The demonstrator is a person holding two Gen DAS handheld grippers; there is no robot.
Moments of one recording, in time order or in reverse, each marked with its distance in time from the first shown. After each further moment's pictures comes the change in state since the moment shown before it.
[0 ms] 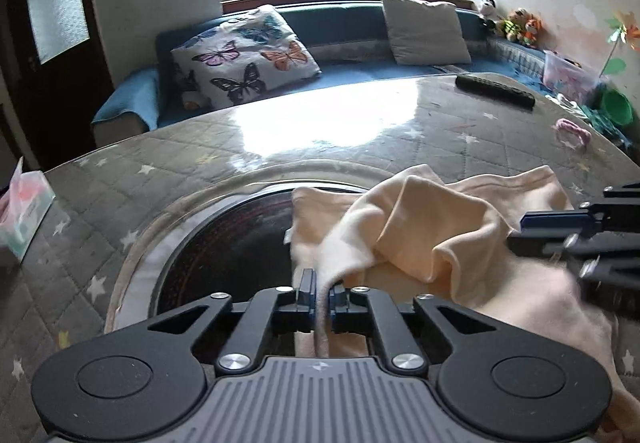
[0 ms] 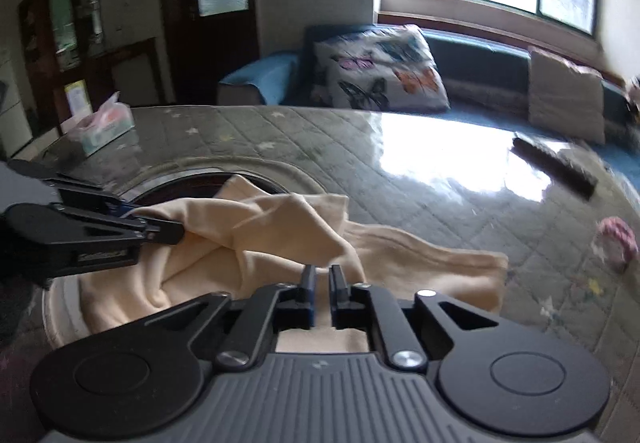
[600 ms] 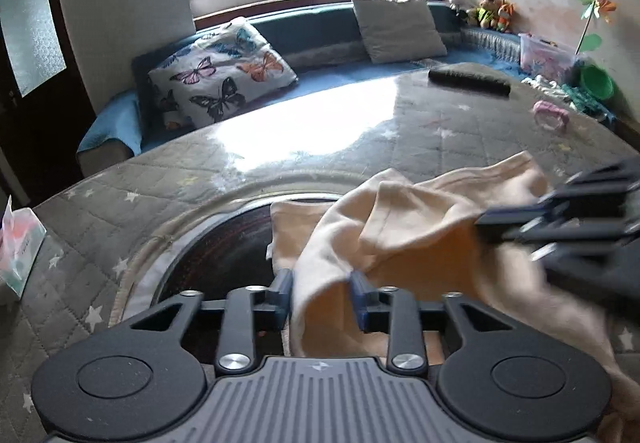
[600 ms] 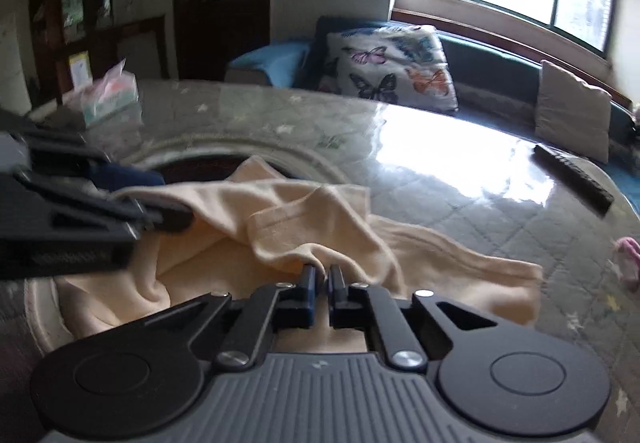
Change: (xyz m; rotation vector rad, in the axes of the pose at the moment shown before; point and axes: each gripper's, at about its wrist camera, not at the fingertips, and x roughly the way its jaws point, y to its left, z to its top) left arm 0.001 -0.015 0.007 0.104 -0.007 -0.021; right arm 0.016 0.016 -0.001 -0.021 0.000 -0.041
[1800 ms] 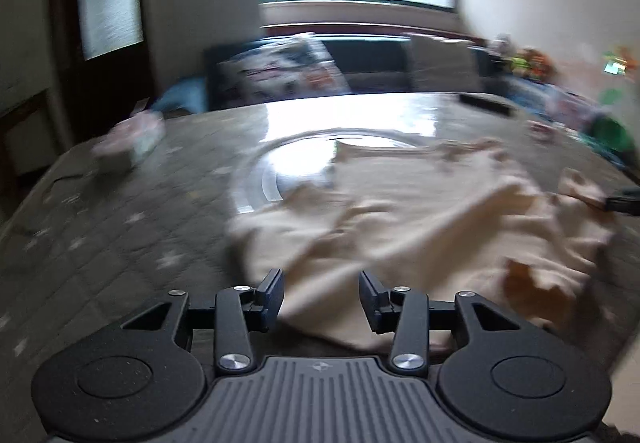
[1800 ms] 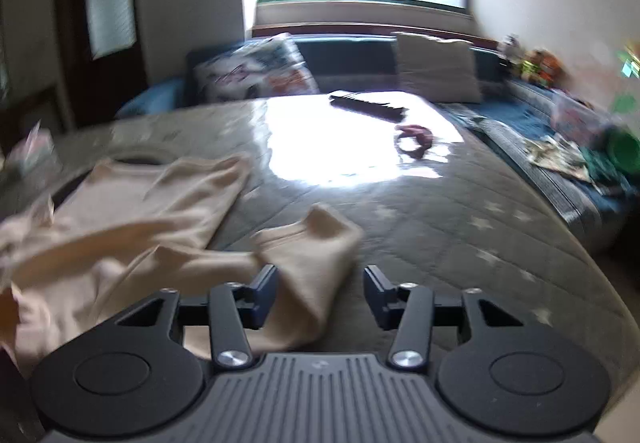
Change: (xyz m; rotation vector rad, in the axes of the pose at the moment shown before) left arm -0.170 0.029 -0.141 -0.154 -0.103 0.028; right arm -0.150 -0.100 -0.126 0.211 -0.011 -0.251
